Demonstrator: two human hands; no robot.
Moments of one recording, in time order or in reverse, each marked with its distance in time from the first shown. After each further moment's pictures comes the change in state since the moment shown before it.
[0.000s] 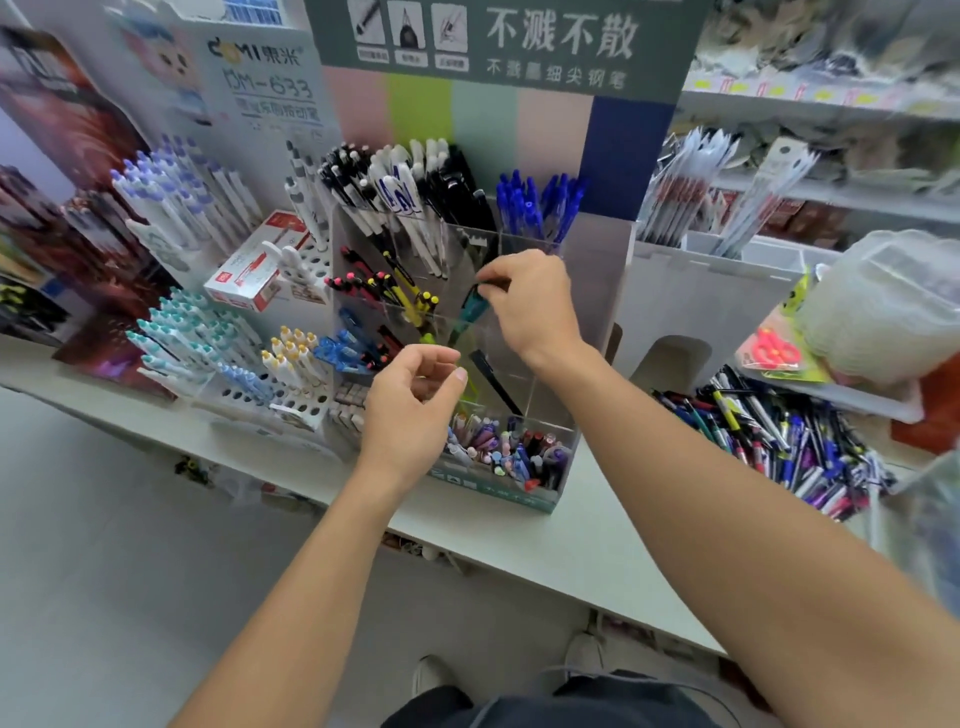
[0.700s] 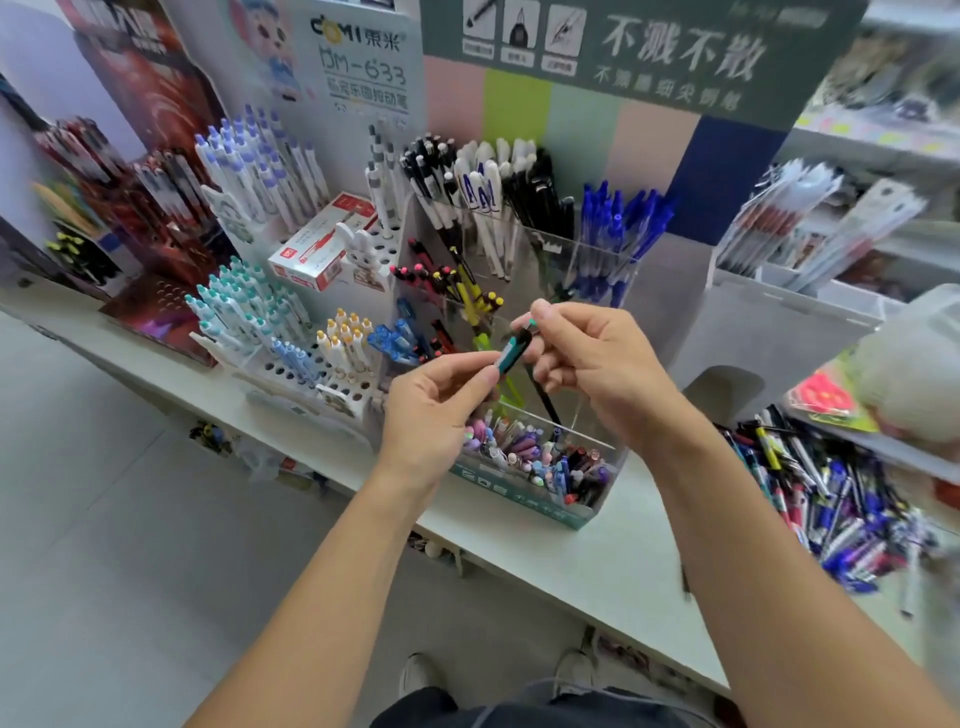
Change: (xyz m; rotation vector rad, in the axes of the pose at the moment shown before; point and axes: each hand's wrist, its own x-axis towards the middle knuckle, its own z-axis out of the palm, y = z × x) left_hand -0.004 -0.006 -0.026 -0.459 -0.019 -0.071; right_hand -0.055 -0.039 -0.027 0.723 -0.363 0.307
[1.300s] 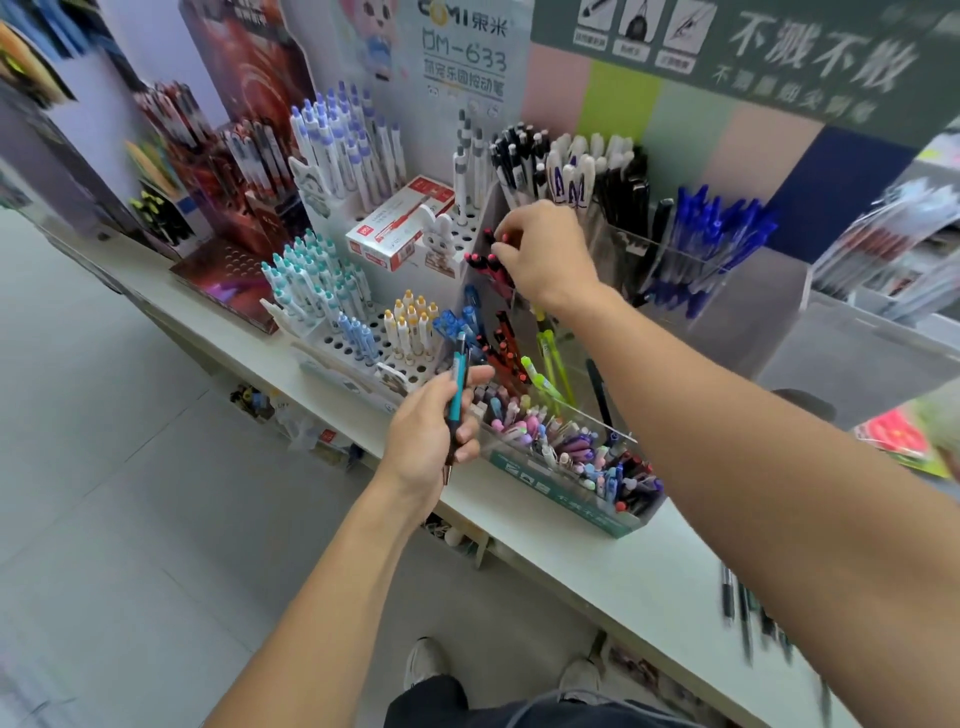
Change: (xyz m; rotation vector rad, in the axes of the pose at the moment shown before) left_hand -0.016 -0.006 -0.058 -0.260 0.102 -0.258; right_hand 0.137 -0.015 0.088 -0.992 0.132 -0.359
